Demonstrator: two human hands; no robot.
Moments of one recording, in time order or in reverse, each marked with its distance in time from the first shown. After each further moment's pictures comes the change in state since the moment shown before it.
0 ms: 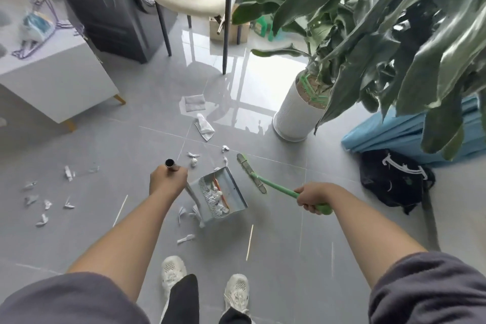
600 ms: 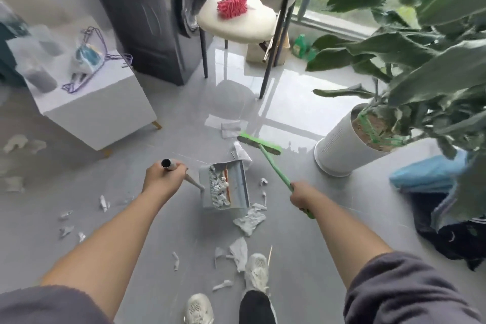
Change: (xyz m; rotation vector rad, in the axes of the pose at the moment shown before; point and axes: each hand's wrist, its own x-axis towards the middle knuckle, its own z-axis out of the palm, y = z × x) left_hand 0.193 0.057 -0.145 -0.068 -0.001 0.057; right_hand 0.105 -0.272 -0.007 -0.290 0.378 -0.118
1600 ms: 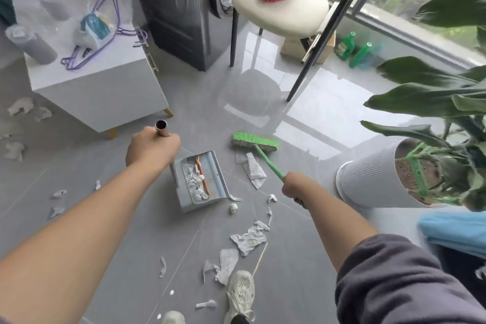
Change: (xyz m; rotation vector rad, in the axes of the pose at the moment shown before) left_hand 0.138 0.074 0.001 0.250 0.283 -0.152; right_hand 0.141 -0.105 -0.080 -0.241 -0.122 -0.072
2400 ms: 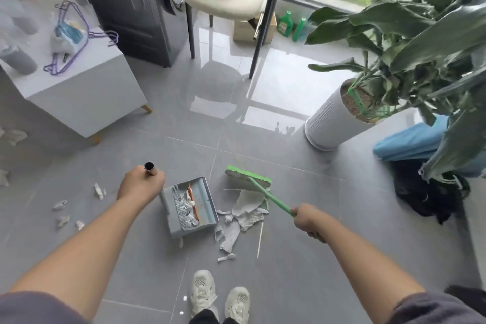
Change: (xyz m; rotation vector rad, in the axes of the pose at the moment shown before) left_hand -0.106 -0.180 -0.059 0.191 -0.257 0.222; right_hand -0.227 0.049 0.218 0.333 -0.088 0.193
